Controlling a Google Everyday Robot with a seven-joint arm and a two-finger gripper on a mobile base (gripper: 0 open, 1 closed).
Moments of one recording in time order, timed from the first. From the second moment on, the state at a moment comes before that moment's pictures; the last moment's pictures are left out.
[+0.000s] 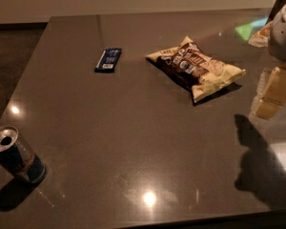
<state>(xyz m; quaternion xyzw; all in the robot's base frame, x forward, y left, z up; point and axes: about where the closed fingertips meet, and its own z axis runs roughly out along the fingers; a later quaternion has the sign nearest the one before) 0.438 -0.217 0.976 -0.60 0.78 -0.03 0.16</state>
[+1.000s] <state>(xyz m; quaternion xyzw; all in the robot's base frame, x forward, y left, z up) 0.498 -0.181 0.977 -0.59 0.79 -0.02 0.19</state>
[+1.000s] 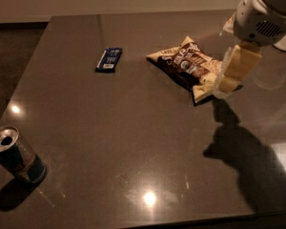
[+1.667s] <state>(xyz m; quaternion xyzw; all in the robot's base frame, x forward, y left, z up) 0.567 -0.111 0.953 -0.58 0.78 0.01 0.22</state>
